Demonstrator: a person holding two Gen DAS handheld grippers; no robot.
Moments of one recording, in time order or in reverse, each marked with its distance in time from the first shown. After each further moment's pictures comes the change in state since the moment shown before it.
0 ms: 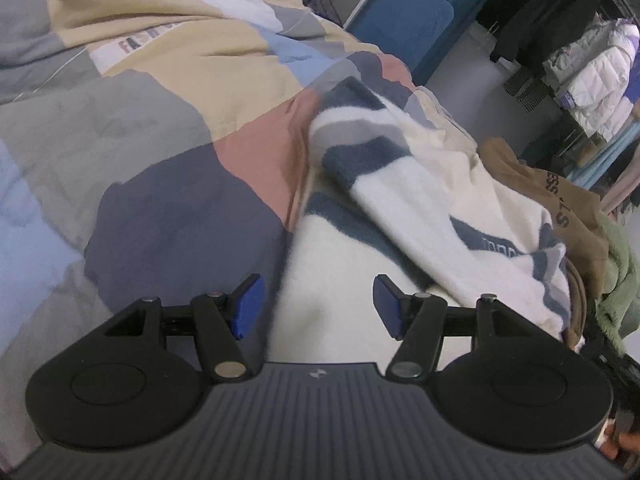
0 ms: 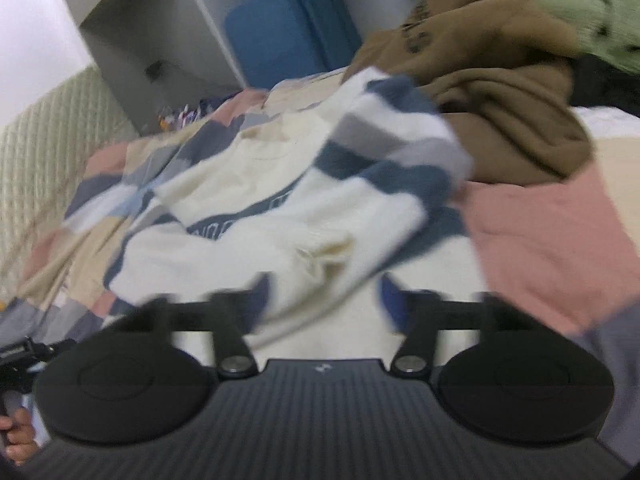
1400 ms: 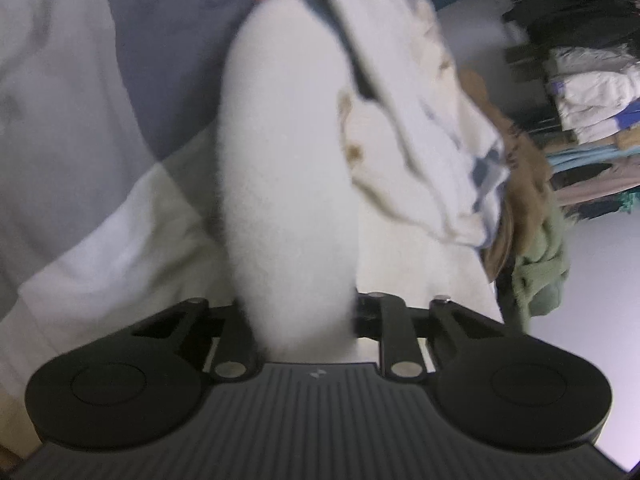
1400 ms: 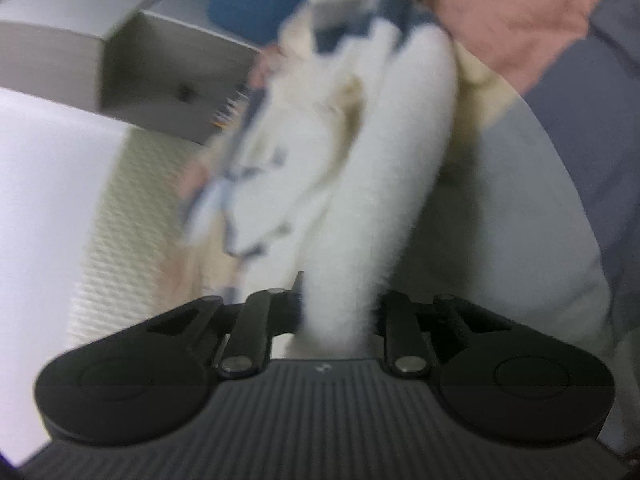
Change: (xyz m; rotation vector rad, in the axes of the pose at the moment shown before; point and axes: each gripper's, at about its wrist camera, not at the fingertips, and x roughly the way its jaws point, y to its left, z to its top) left arm -0.010 -0.026 -0.101 -0.293 0.314 -0.198; right arm -0.026 -0.047 -0.069 0.519 0.226 0.414
